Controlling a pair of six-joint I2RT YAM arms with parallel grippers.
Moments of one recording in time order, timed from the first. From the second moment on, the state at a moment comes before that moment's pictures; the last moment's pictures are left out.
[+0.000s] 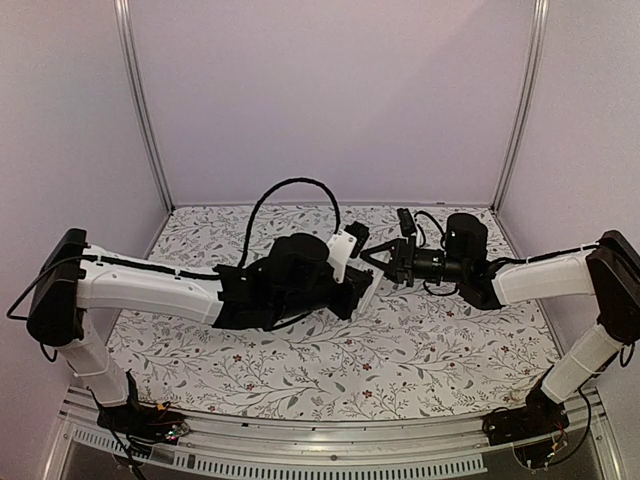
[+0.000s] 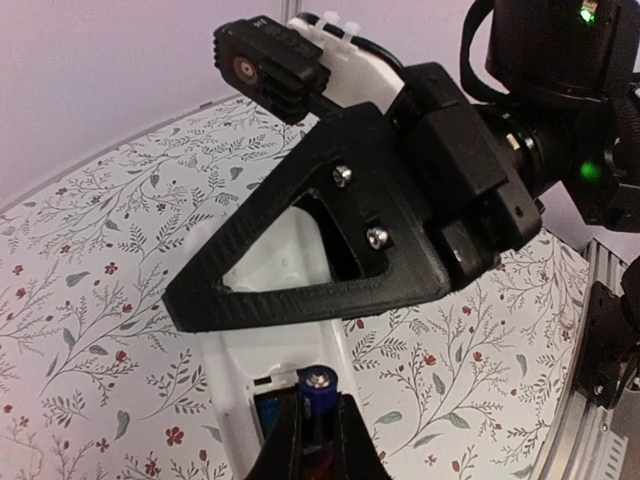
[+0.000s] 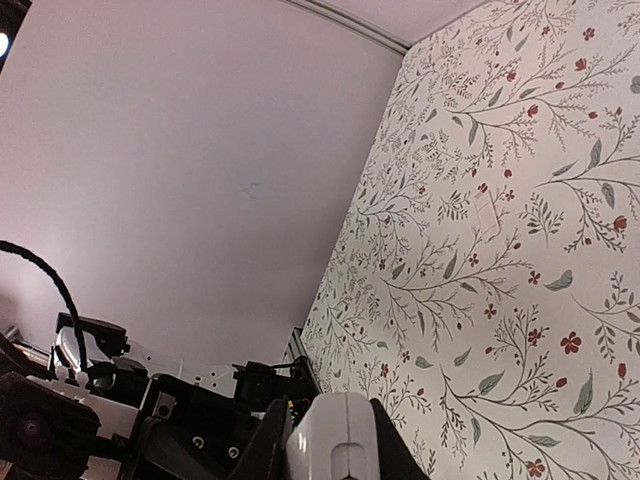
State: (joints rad) left arm -1.17 1.70 1.12 0.19 -0.25 -0.24; right arm 0.64 1.57 0.73 0.69 -0.63 1.02
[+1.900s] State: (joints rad) left arm -1.23 1.48 0.97 -0.03 -0.13 0.82; right arm 0.67 1.60 0.76 0.59 -0.74 1.12
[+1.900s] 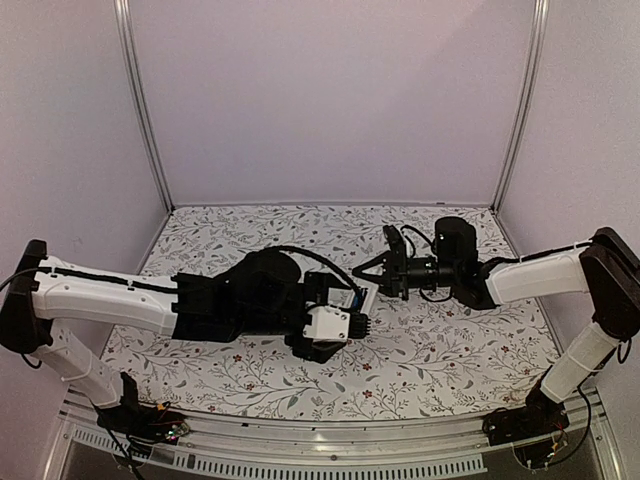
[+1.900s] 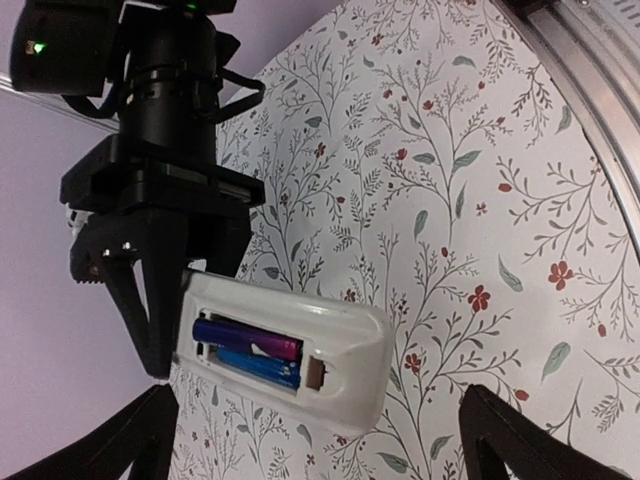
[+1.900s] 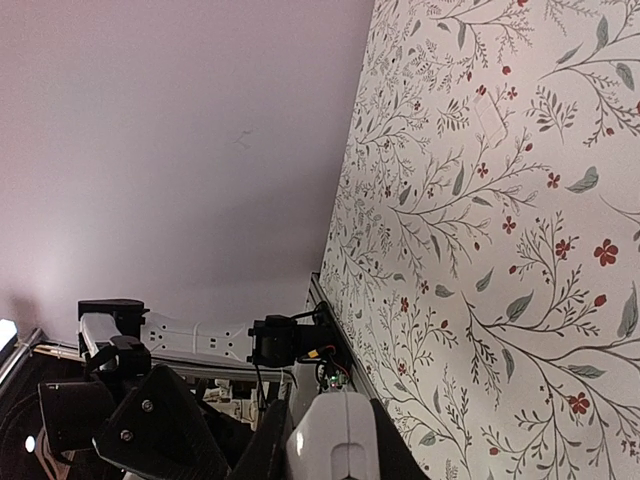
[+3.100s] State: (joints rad) left arm -1.23 1.53 0.89 0.17 -0.09 1.05; right arm 0.73 1.59 0.80 0.42 -0.71 1.06
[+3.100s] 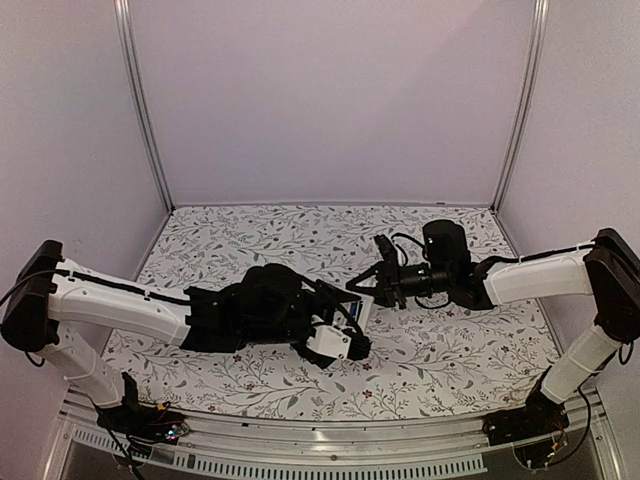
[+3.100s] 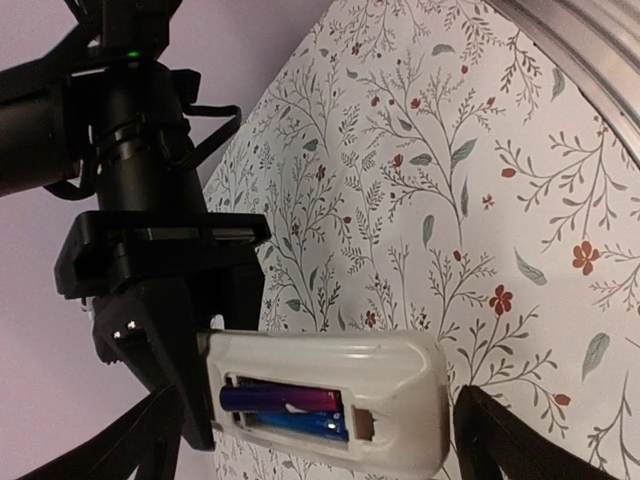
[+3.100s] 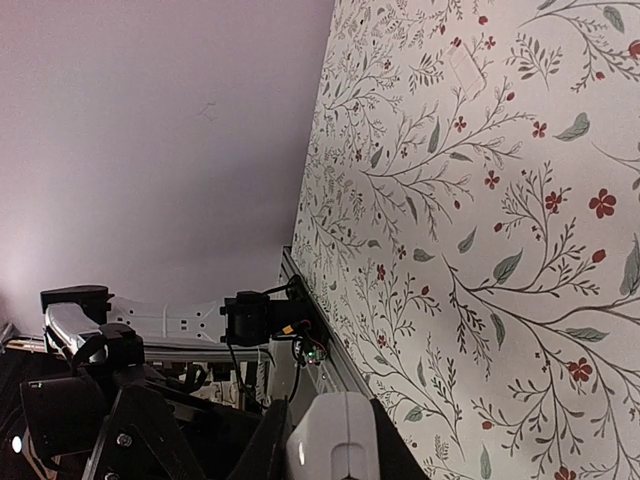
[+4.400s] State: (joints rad) left arm -1.22 1.56 0.93 0.12 -0.09 1.04; right arm 0.73 1.56 0.80 0.41 -0.71 1.06
